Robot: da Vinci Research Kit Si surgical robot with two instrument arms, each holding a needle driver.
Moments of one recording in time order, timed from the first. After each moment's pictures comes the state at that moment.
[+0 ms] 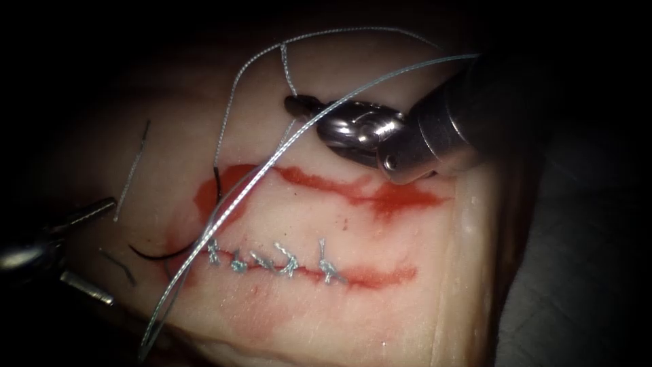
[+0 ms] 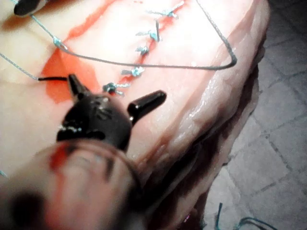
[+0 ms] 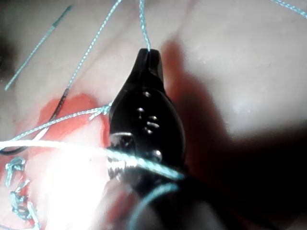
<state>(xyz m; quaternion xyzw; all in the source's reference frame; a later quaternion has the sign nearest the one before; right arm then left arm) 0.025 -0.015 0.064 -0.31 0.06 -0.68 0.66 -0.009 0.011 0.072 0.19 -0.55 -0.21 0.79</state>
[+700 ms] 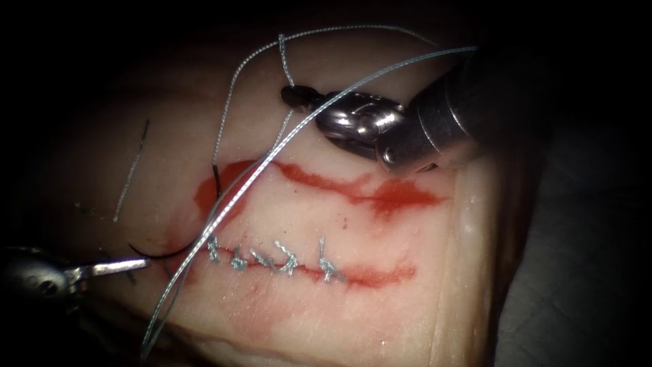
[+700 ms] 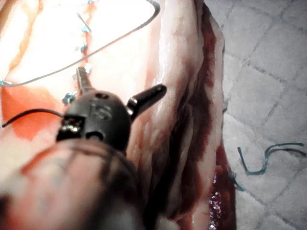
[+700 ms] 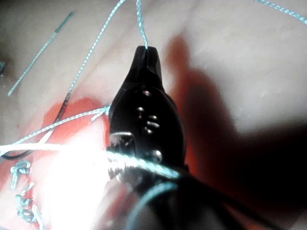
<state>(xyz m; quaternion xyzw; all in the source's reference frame) 0.025 -0.013 0.063 -0.33 0.06 -0.67 0.66 -0.012 0.007 0.072 0.19 -0.59 0.06 0.78</state>
